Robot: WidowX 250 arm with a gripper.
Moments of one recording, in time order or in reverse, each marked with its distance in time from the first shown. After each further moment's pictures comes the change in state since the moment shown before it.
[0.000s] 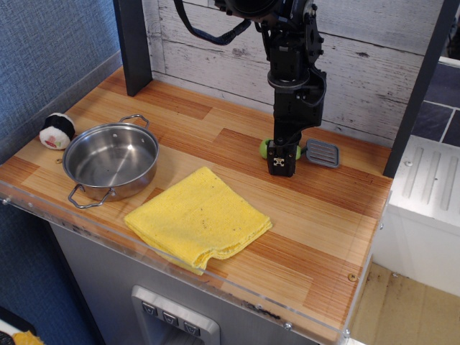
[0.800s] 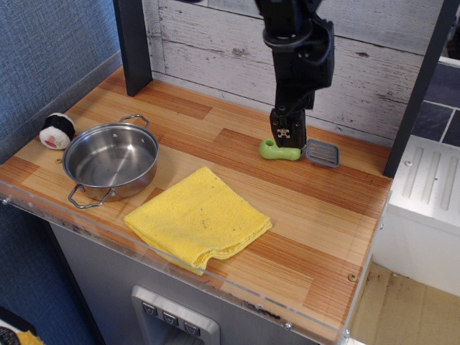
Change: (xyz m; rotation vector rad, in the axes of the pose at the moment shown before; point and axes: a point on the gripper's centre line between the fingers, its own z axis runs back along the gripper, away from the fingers) arm 0.013 -0.017 0.077 0.175 -0.126 -0.036
